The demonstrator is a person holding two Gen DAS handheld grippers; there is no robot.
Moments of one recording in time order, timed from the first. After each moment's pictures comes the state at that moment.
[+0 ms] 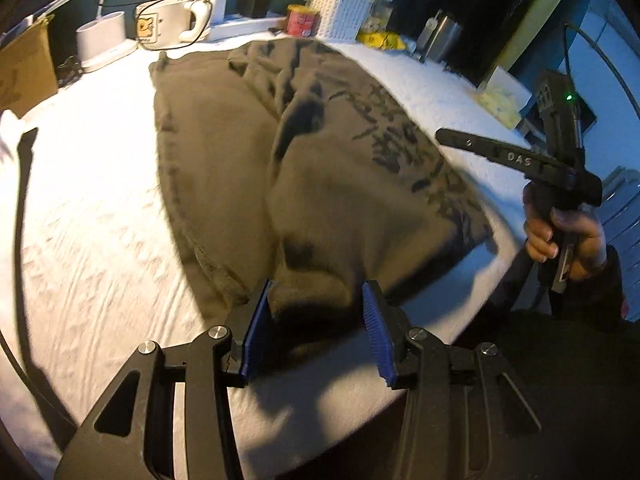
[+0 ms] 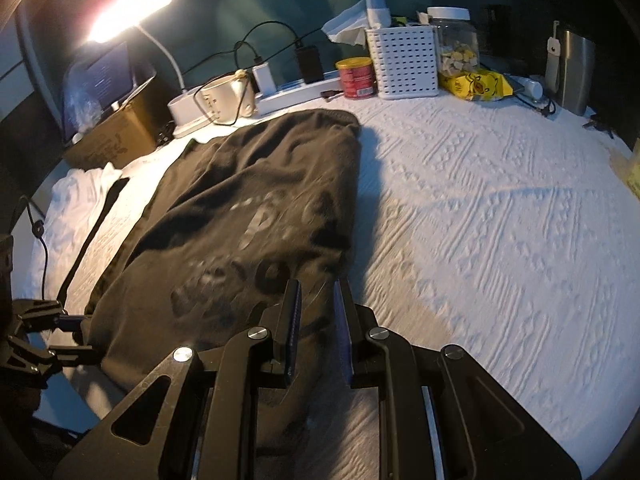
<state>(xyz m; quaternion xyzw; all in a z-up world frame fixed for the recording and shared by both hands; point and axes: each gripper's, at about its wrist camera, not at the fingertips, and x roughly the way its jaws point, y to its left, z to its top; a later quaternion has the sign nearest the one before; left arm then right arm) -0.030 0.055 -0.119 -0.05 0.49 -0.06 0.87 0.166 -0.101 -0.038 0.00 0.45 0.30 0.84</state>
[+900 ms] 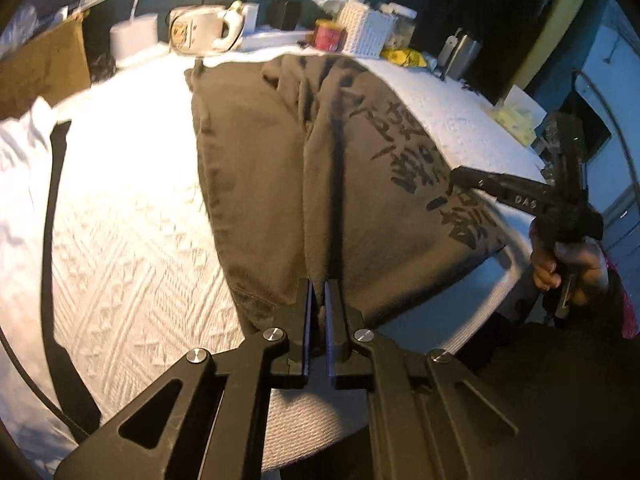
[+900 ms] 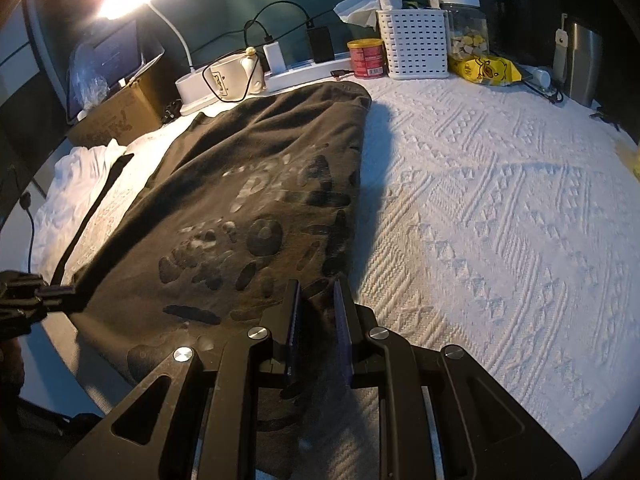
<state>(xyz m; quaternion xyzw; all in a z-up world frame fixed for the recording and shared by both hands) -0.039 0.066 -0.114 -0.07 0.47 -0.02 0.88 0.152 -0.096 -0.052 -0.01 0.47 0.30 0.83</state>
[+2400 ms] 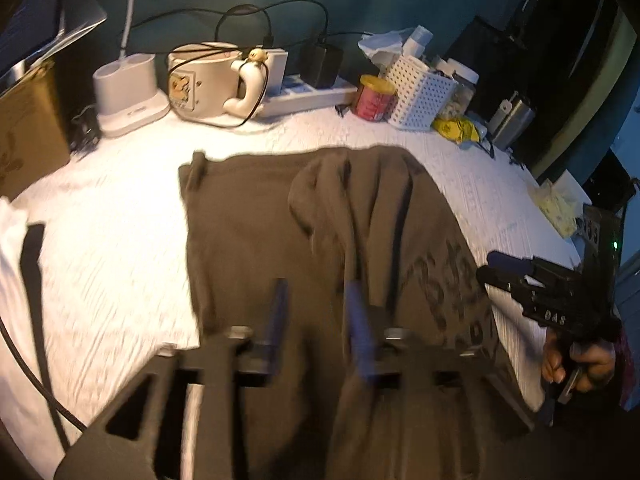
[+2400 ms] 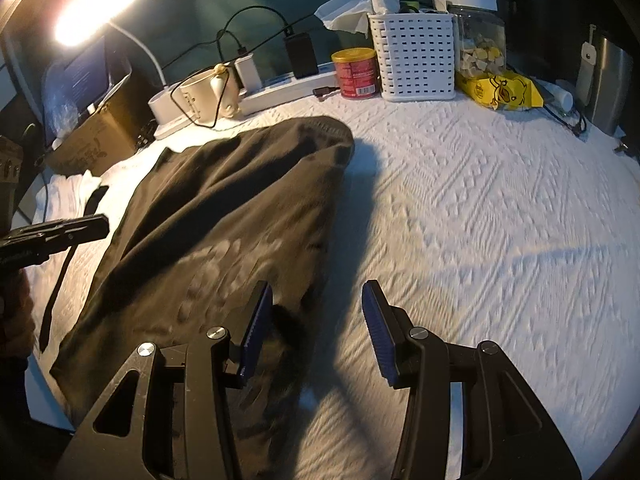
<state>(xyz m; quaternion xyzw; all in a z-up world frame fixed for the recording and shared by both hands) 0.107 0.101 -0.078 -0.10 0.43 0.03 0.90 0.246 -0.078 -0.047 -0.01 0.48 0.31 0.82</state>
